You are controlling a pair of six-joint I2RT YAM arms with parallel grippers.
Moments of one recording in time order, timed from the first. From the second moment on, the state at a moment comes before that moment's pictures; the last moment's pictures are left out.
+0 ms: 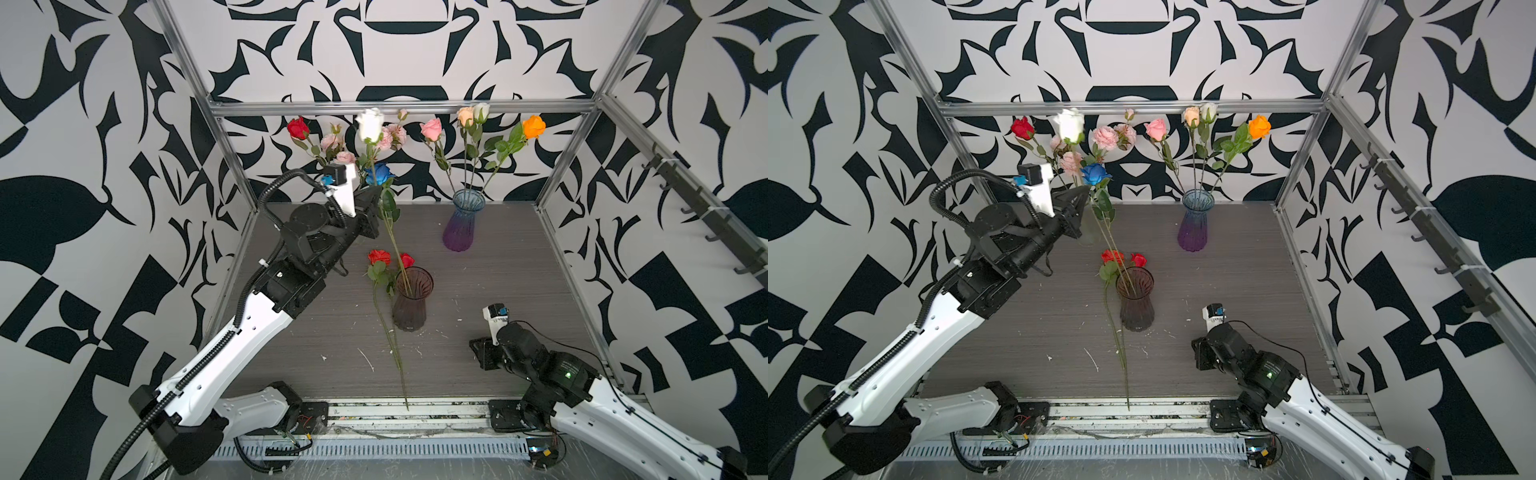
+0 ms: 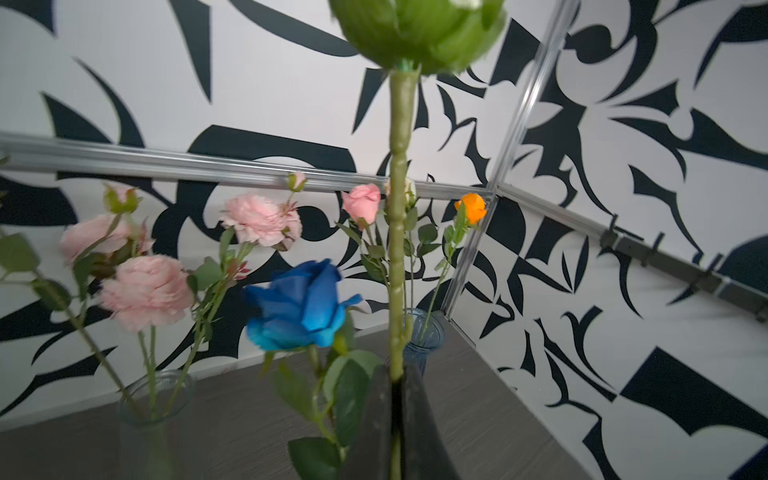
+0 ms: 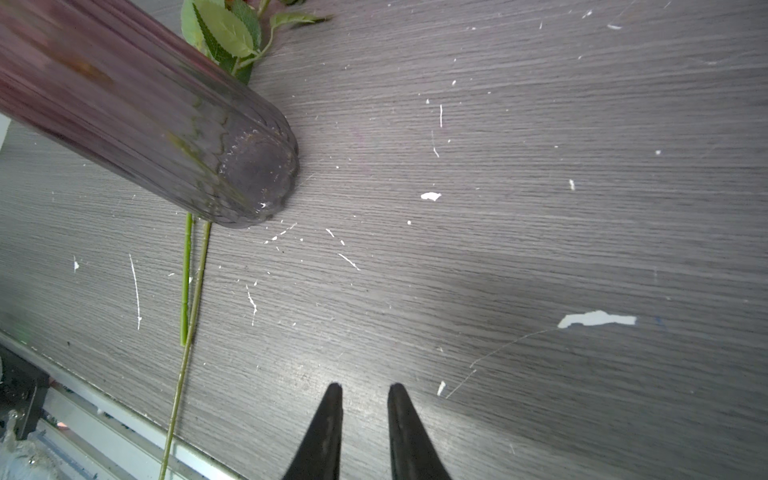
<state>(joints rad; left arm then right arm) -0.74 1.19 1.36 -0.07 -0.10 -0.20 0.81 0.50 0.39 -0.73 0.10 0.69</state>
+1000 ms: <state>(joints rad) -0.91 1.30 1.34 -0.14 -0.21 0.05 0.81 0.50 0.39 -0.73 0.10 0.69</state>
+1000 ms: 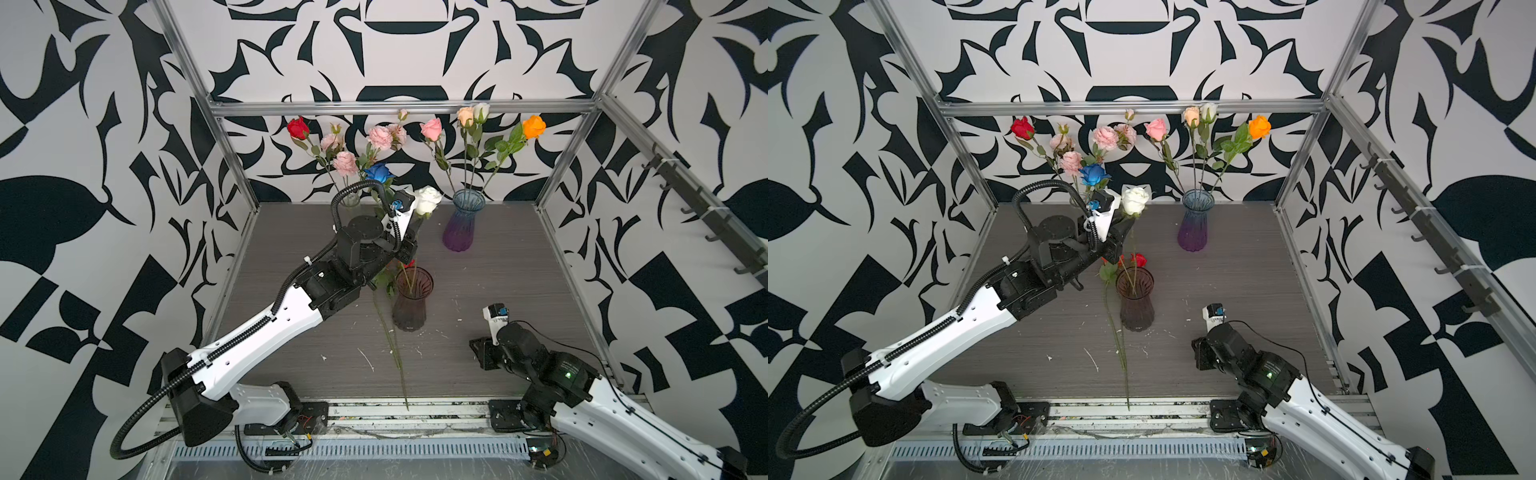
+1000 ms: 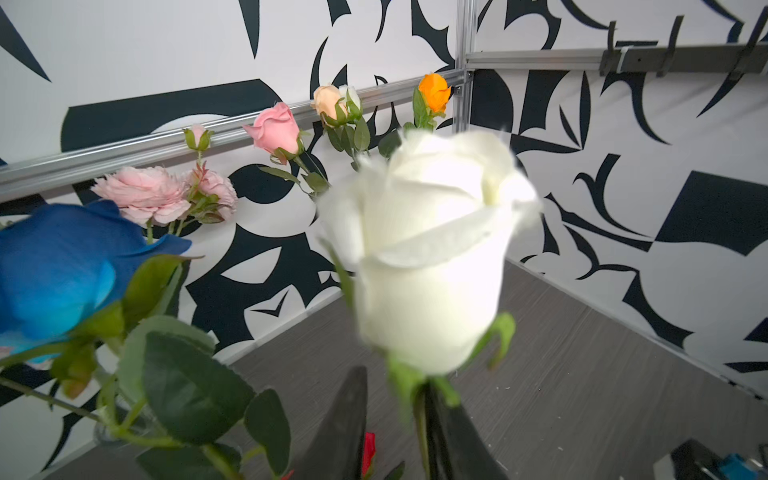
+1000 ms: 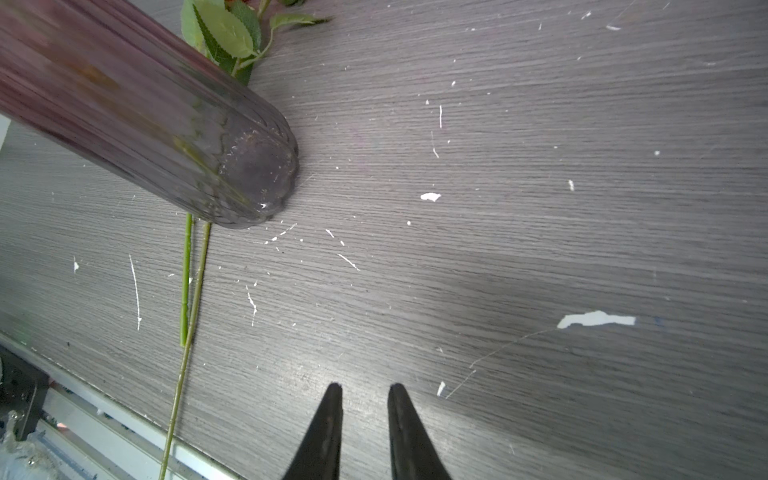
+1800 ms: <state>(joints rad) -0.86 1.01 1.09 -0.26 -0.29 -0.04 0.81 0.50 0.39 -0.73 0.11 0.70</state>
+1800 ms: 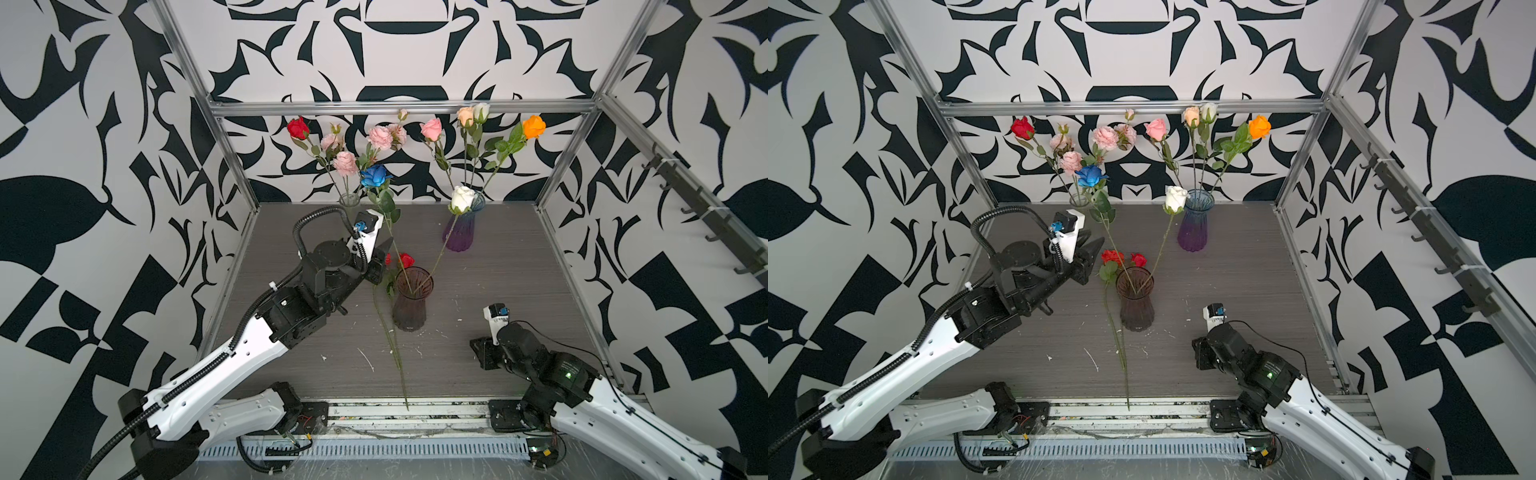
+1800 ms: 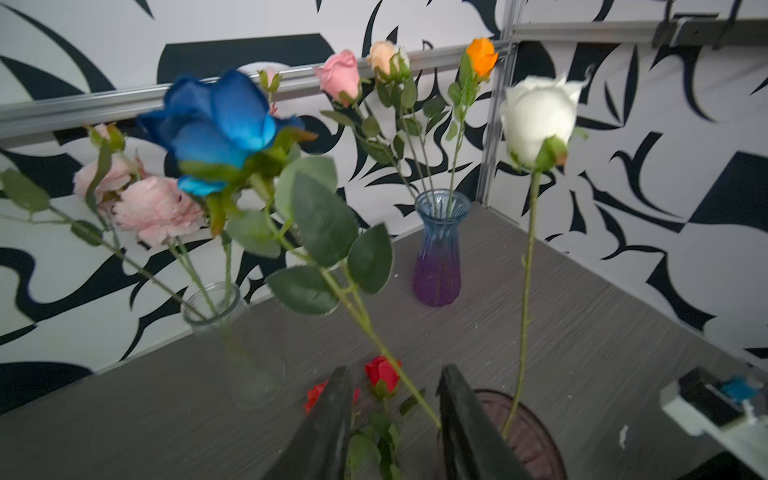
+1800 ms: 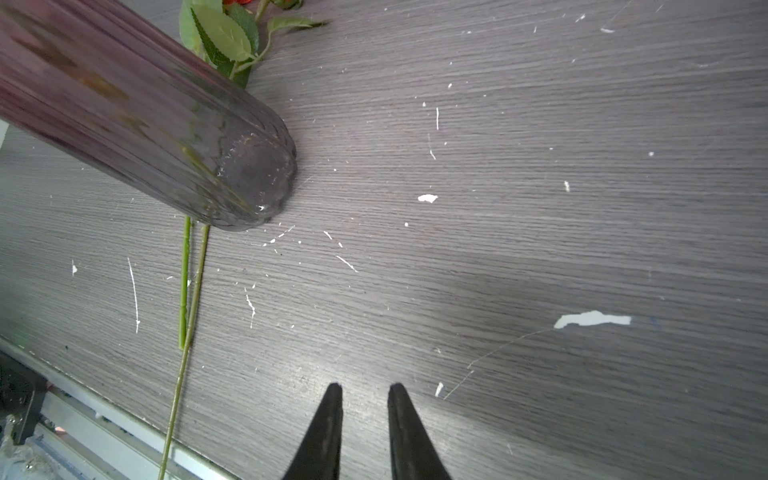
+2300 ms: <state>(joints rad) -0.54 1.23 0.93 -0.46 -0.18 -0.31 0.81 0.50 0.39 -0.73 0.11 0.70</state>
